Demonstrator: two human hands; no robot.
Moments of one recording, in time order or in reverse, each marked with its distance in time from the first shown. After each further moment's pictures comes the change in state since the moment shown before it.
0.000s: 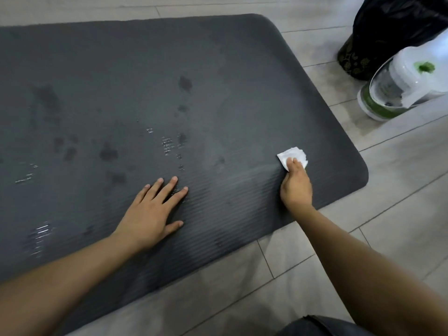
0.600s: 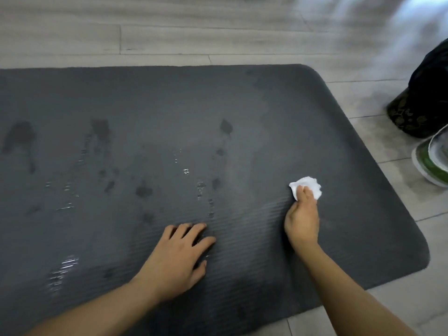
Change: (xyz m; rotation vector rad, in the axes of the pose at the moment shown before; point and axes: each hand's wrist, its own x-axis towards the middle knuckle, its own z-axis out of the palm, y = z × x) left_hand 0.010 -0.005 -0.010 -0.034 0.179 0.044; right_hand 0.048 -0.078 0.053 0.158 0.029 -0.156
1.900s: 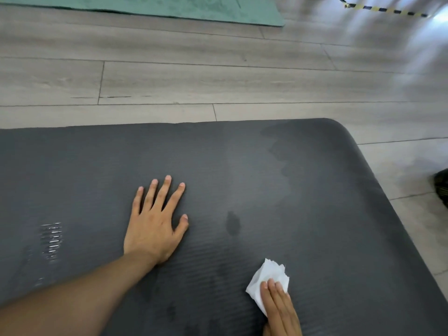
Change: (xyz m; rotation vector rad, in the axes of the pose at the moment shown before) left_hand 0.269 -0.209 -0.049 0.040 0.190 -0.478; right_hand 0.052 -0.067 0.090 -0.039 0.060 -0.435
